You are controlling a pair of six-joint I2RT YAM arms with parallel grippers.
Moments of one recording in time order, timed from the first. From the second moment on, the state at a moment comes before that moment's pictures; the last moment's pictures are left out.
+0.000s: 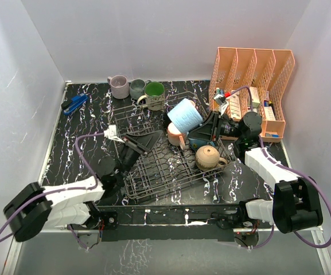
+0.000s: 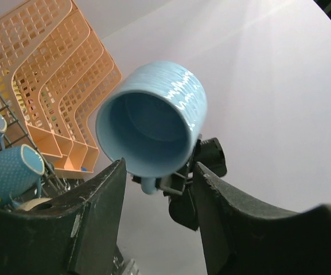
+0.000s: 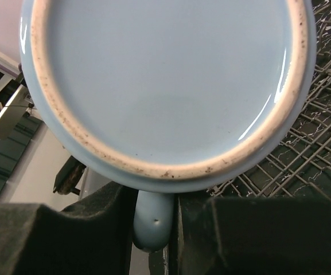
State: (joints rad) left arm -0.91 1.16 0.36 1.19 -0.26 -1.09; right arm 0.18 1.23 0.66 0.84 -1.21 1.02
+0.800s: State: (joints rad) left arm -0.91 0.58 0.46 0.15 -0.20 -0.75; right arm 0.24 1.27 0.68 0.30 -1.10 0.45
